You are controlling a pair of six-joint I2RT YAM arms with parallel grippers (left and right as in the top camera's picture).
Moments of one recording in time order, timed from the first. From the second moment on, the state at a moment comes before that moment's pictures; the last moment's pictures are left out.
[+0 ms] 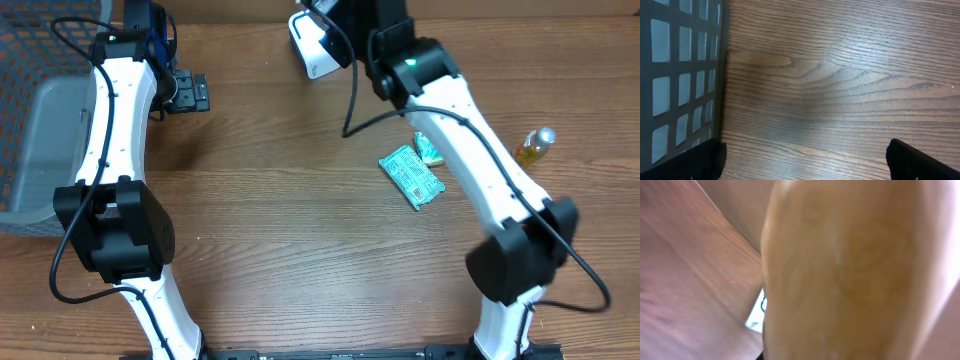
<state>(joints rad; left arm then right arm) 0.07 2.11 1.99 -1.18 -0.10 -0.10 0.47 2.02 2.01 -0.47 0.05 -0.49</state>
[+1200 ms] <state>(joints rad) 0.07 2.11 1.99 -1.18 -0.10 -0.10 0.49 2.34 2.01 -0.18 0.08 -0.61</state>
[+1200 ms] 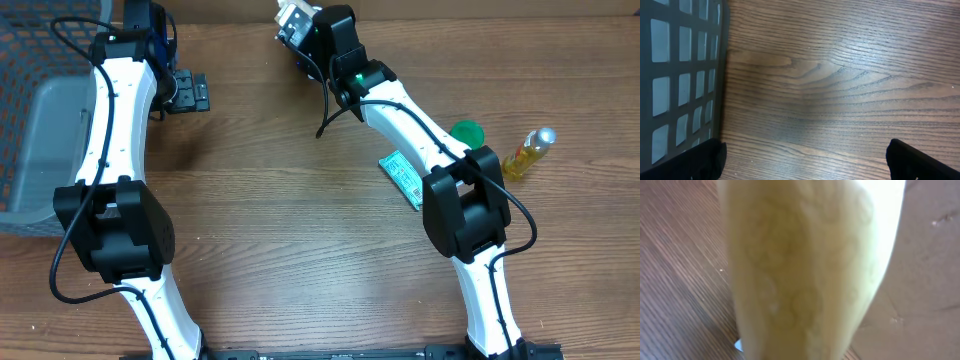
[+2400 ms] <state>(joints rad) 0.07 2.11 1.99 -1.18 -0.10 -0.10 0.48 2.34 2.01 -0.22 -0.10 -0.39</state>
